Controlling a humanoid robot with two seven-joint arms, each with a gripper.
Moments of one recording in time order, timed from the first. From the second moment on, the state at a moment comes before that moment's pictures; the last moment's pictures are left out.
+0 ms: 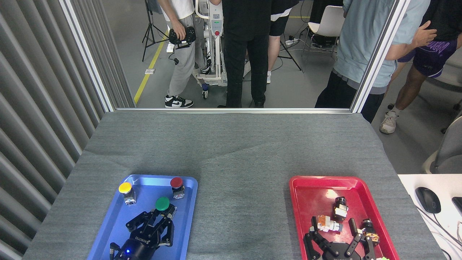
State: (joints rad) left arm -0.04 0.12 -0.06 -1.31 -1.41 -0.36 0.24; right arm 0.25 0.10 -0.05 -1.69 1.58 0.00 -0.17
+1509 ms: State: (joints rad) left arm -0.36 -0.13 -0.41 -0.89 -1.51 -0.31 0.19; right arm 0.25 0.10 -0.05 -1.69 1.58 0.00 -0.17
